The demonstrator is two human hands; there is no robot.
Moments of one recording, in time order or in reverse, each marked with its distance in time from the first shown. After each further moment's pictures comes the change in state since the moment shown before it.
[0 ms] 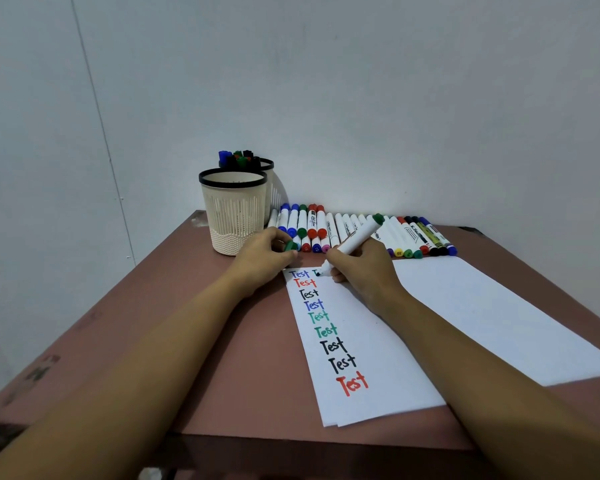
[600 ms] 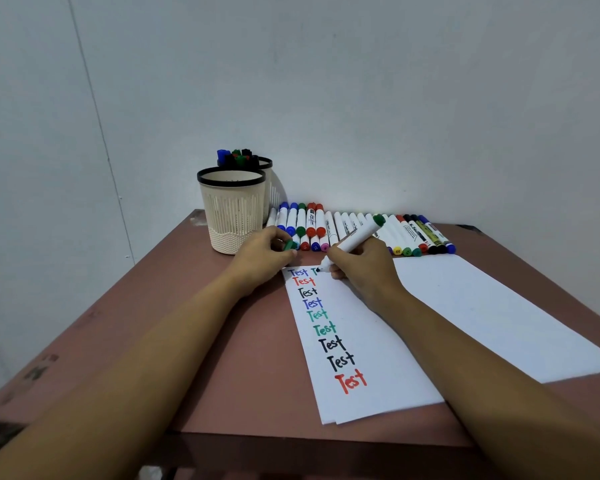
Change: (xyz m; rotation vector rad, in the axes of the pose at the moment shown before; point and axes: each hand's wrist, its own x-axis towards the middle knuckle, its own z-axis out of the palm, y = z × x) left_hand 0.001 -0.001 0.000 0.032 -0.015 0.013; right_hand 0.003 0.003 0.000 0.019 0.026 0.003
